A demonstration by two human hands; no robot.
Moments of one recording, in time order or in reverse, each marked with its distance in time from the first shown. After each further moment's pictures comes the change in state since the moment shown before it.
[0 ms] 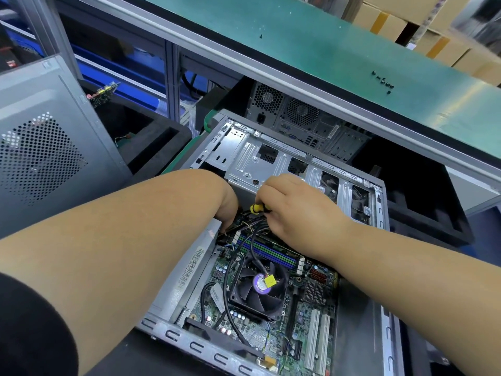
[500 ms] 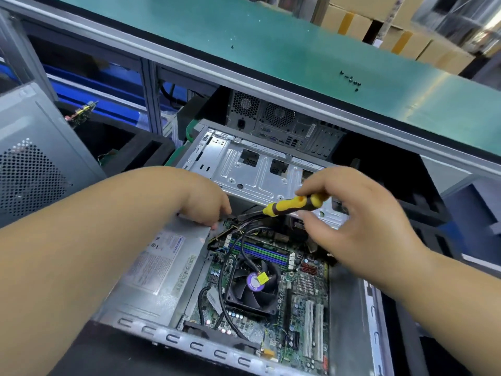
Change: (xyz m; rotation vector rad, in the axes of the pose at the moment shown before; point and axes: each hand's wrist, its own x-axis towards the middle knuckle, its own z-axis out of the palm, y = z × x) left_hand -0.078 -0.022 -0.005 -0.364 0.222 0.209; right_hand -0.069 -0.015 -0.064 0.310 0.395 0.313
